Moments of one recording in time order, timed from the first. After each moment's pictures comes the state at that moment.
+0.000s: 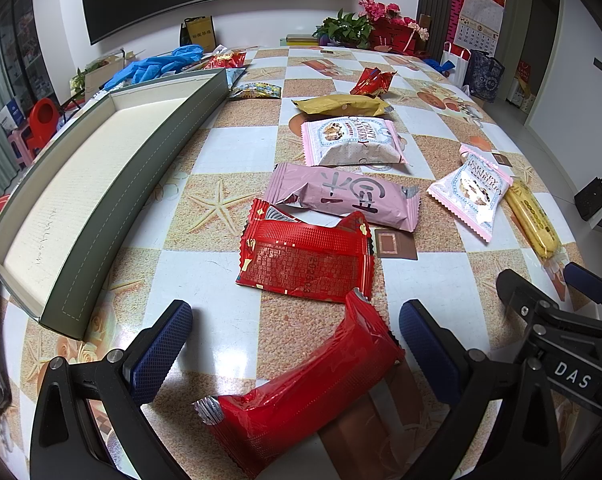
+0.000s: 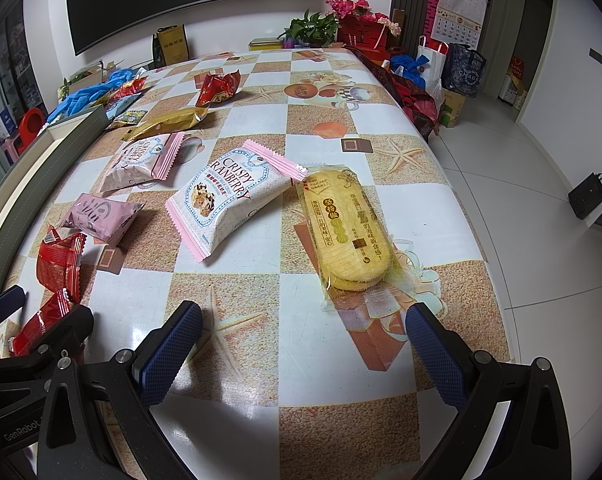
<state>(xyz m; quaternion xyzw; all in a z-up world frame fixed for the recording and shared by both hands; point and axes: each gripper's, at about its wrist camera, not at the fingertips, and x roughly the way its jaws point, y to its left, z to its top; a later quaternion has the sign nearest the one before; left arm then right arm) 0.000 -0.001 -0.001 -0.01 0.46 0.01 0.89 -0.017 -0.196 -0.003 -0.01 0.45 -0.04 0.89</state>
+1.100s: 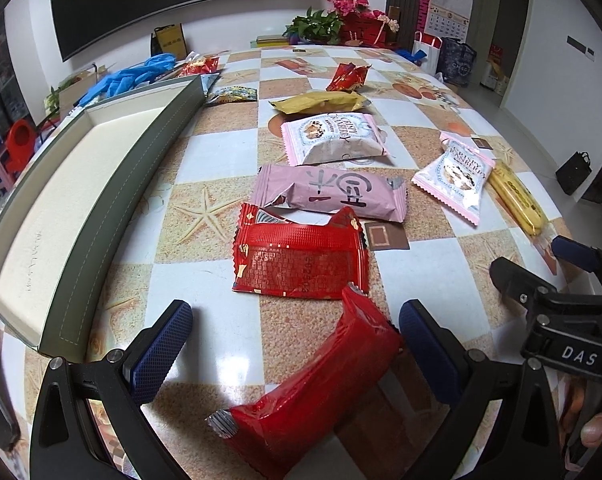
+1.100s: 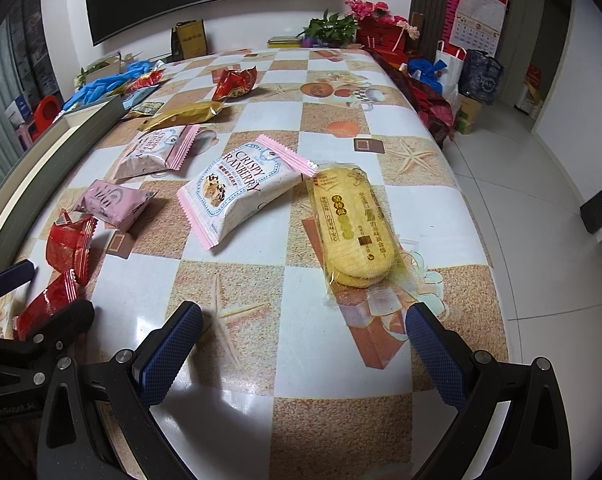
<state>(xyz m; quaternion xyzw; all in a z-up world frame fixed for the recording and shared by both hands) -0.001 0.004 0.000 0.02 0.46 -0.04 0.89 -0.019 -0.195 -0.003 -0.02 0.45 -0.01 0.89</state>
